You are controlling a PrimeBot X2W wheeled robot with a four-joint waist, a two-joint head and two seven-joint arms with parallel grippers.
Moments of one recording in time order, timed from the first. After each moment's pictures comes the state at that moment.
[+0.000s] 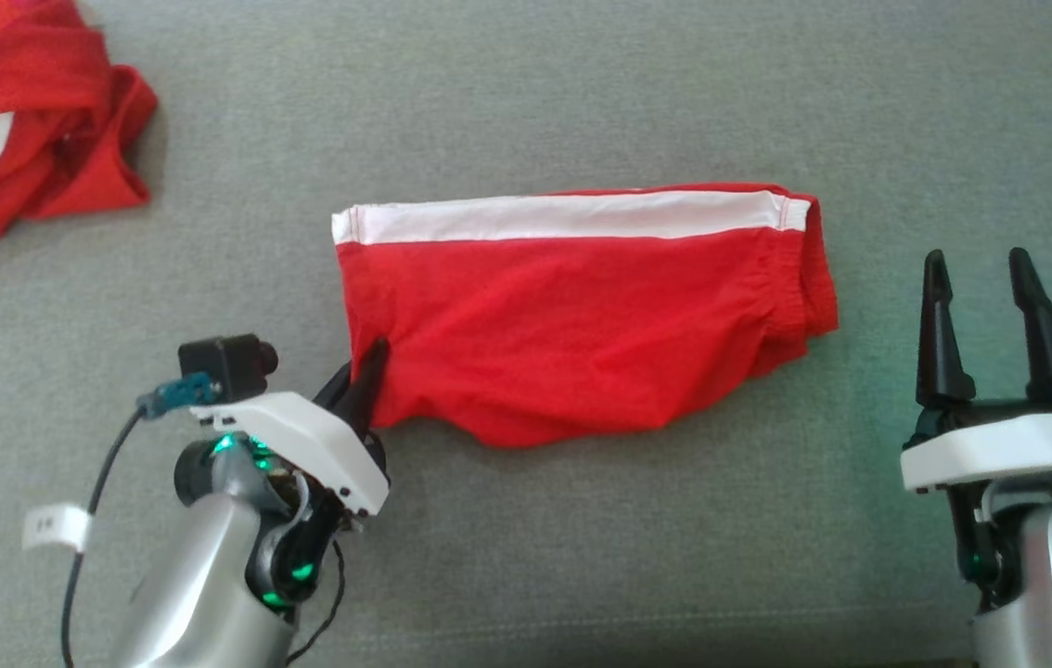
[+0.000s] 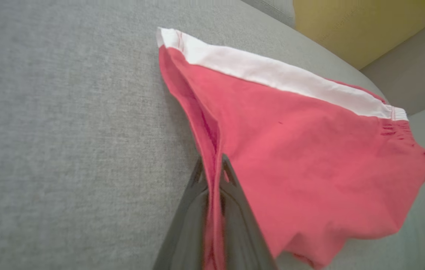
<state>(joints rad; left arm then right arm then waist) -0.29 0.14 -0.37 0.35 -0.66 -0.04 0.11 -0.13 -0.05 -0.10 0.06 0.10 0.12 -0.09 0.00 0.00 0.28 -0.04</state>
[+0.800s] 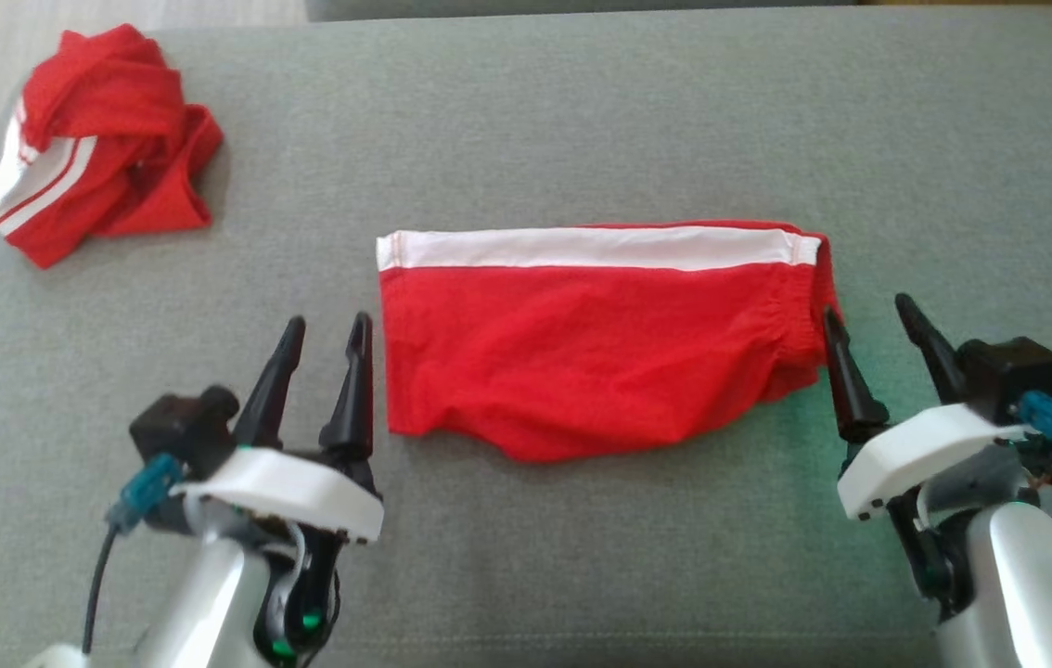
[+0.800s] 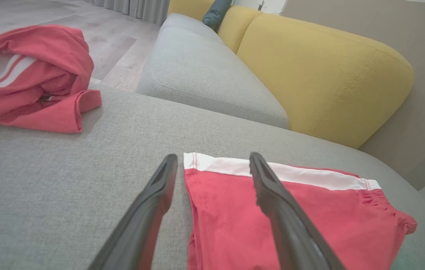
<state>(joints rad) -0.16 0.14 -0.36 0.16 -0.52 0.07 -0.21 -0.14 -0.07 0.02 0.12 0.10 0.12 0.15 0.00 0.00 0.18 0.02</state>
